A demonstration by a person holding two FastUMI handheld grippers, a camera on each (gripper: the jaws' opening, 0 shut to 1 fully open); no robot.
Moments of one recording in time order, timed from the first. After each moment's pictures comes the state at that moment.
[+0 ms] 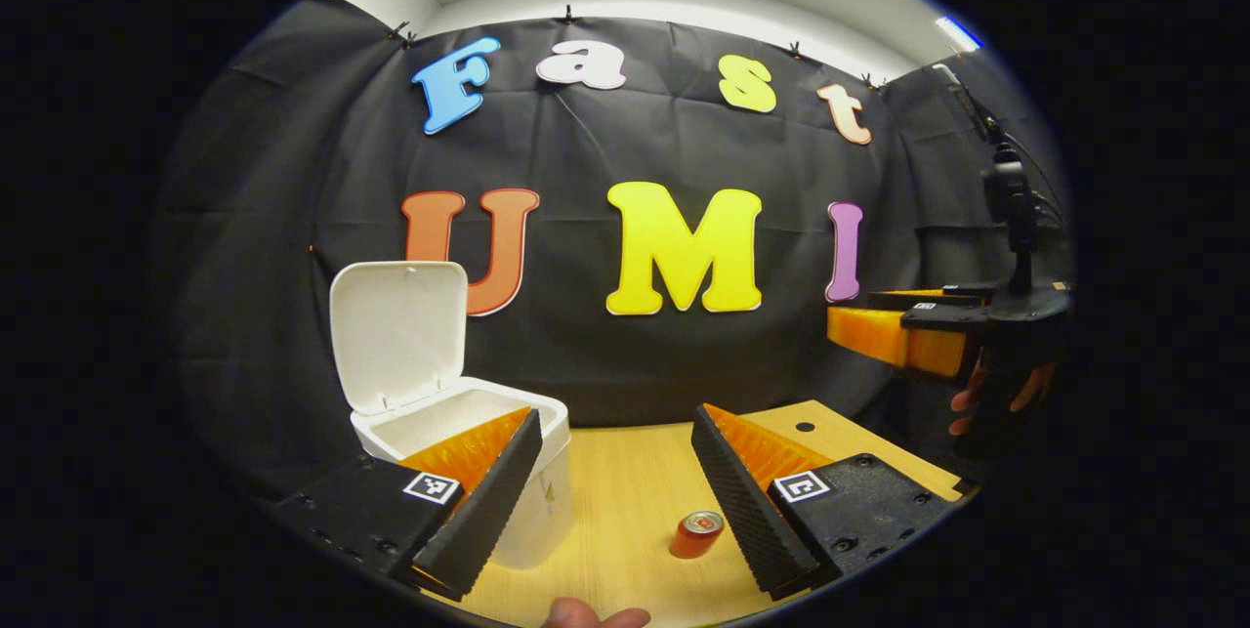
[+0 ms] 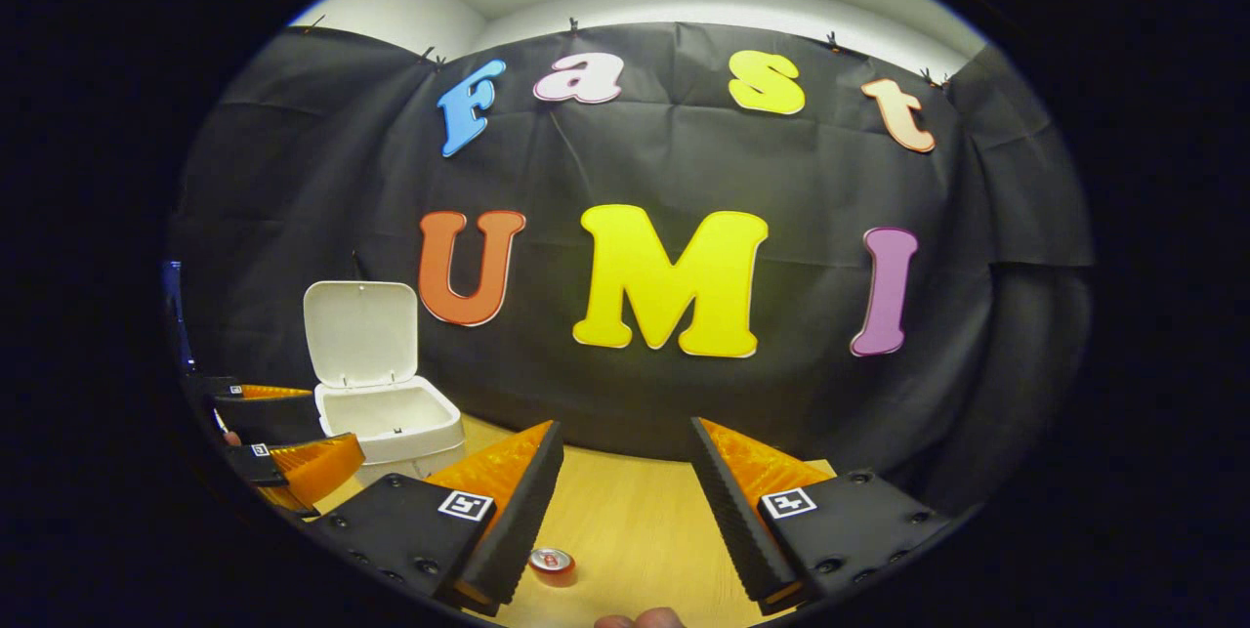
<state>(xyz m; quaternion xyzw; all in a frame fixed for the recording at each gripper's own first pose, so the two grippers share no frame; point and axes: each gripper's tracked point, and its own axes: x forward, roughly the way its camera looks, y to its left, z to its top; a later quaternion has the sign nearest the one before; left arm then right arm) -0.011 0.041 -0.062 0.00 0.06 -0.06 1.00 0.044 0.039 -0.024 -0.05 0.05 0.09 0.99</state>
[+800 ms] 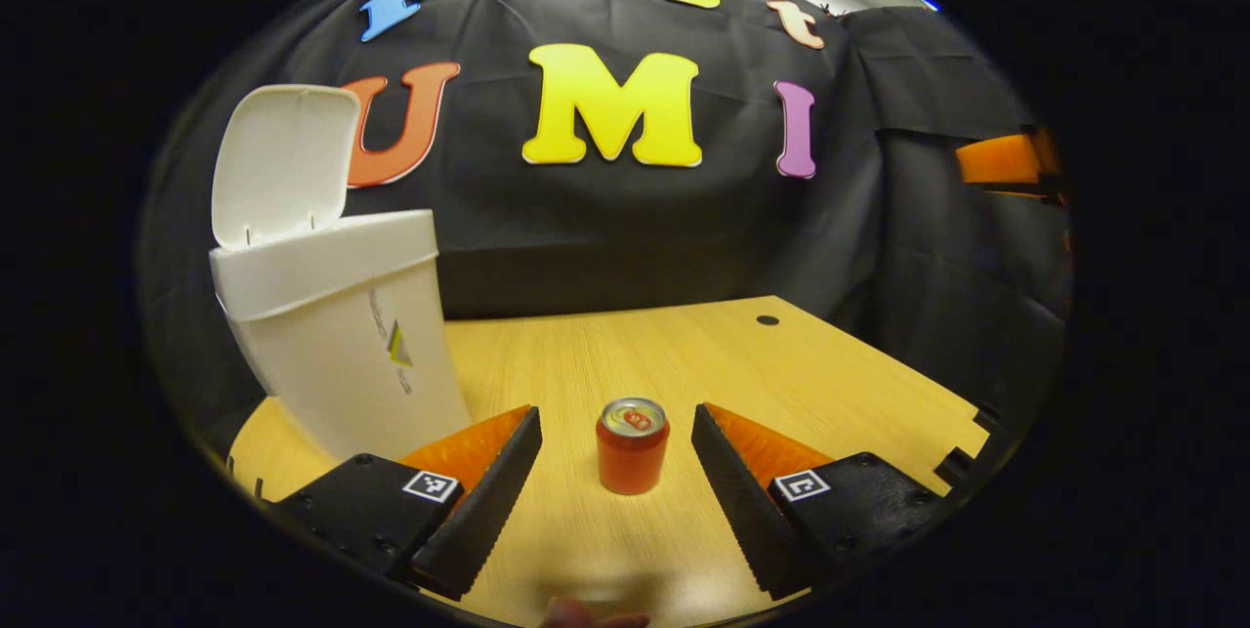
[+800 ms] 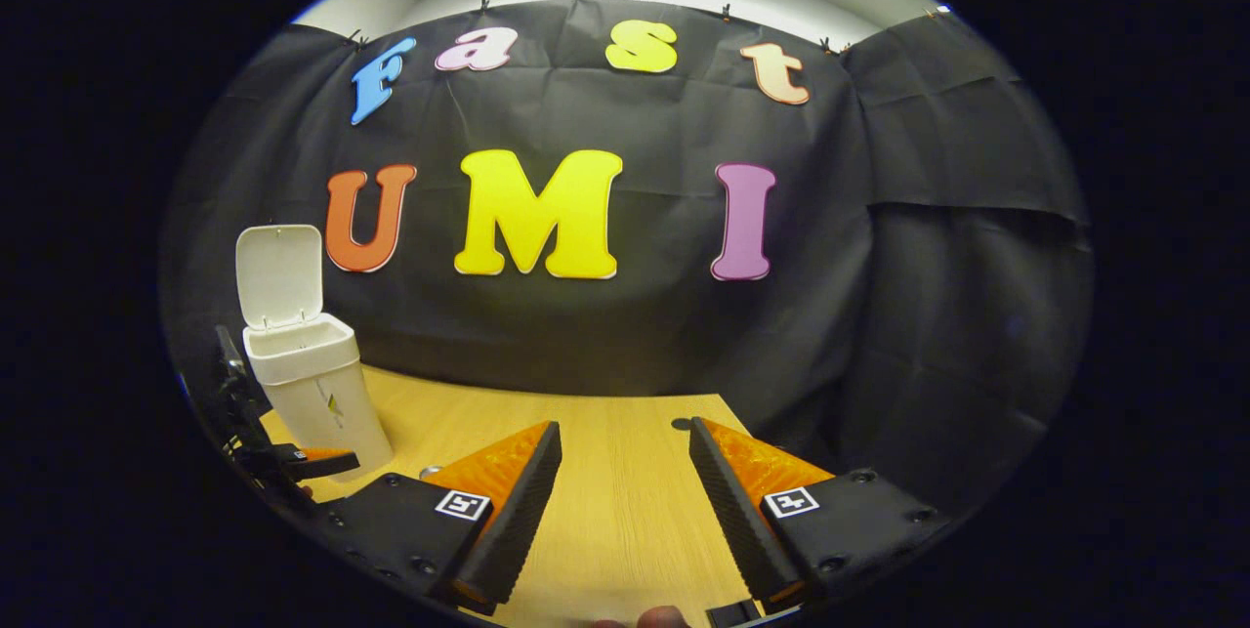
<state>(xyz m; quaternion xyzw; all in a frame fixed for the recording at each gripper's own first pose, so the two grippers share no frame) 0.002 -0.041 -0.279 0.02 0.18 -0.12 0.98 -0.037 -0.108 -0.108 -0.04 0.12 -0.05 0.99</state>
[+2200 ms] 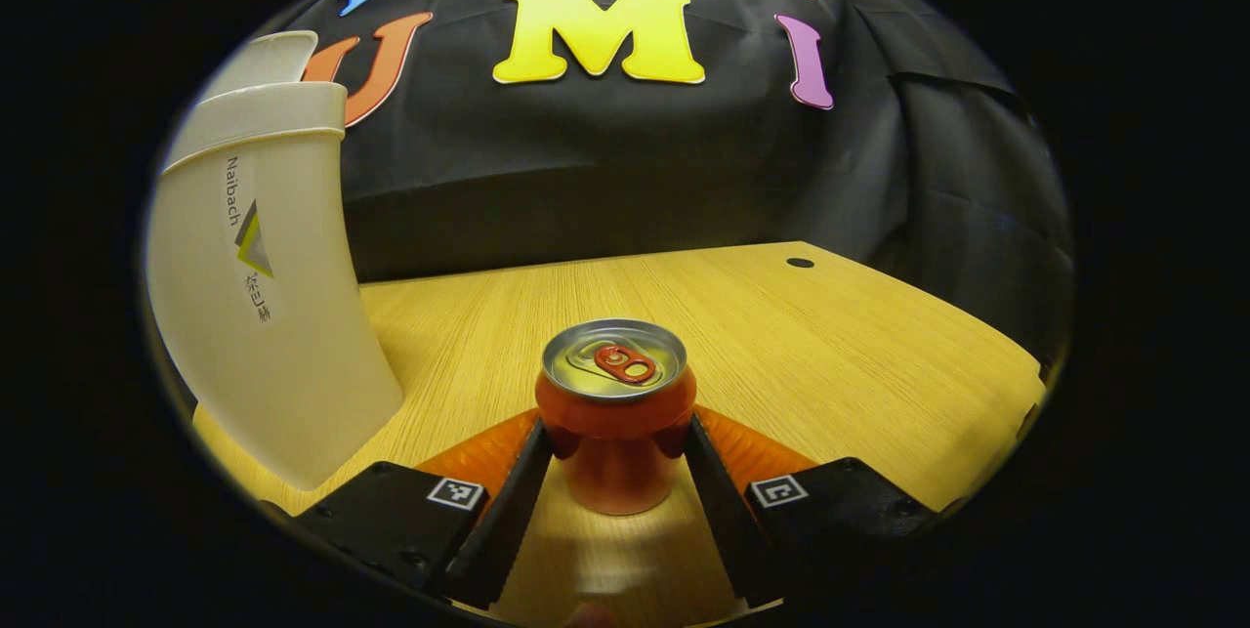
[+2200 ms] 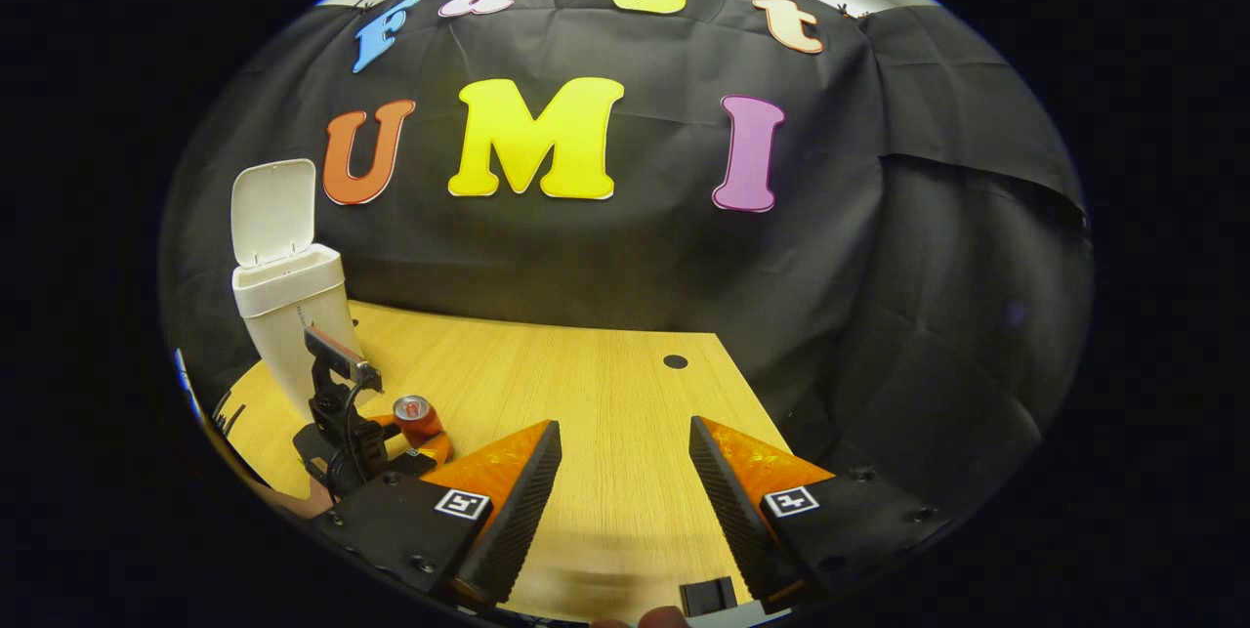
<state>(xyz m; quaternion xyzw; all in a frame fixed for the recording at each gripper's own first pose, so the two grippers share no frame) 0.064 -0.068 -0.372 0.04 0.21 -0.12 0.97 -0.041 -0.132 -0.160 -0.05 0.20 -0.04 0.98</state>
